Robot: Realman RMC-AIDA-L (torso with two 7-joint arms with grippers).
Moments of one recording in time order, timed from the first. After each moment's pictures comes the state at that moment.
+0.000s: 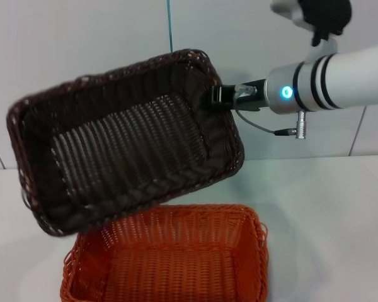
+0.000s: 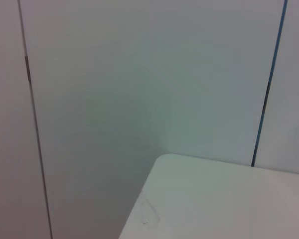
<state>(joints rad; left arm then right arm) -0.16 -2.16 -2.53 -0.93 1.71 -0.56 1.61 1.01 2.09 1.94 1.01 -2.38 0.90 3.01</state>
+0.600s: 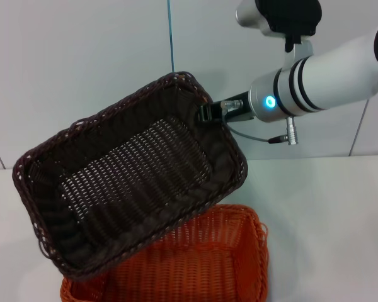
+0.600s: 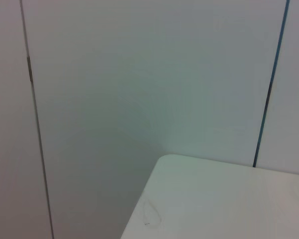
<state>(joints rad) -0.16 -2.16 -2.53 -0.93 1.71 -0.56 1.61 1.07 2.11 1.92 0.99 -2.53 0.96 3.01</state>
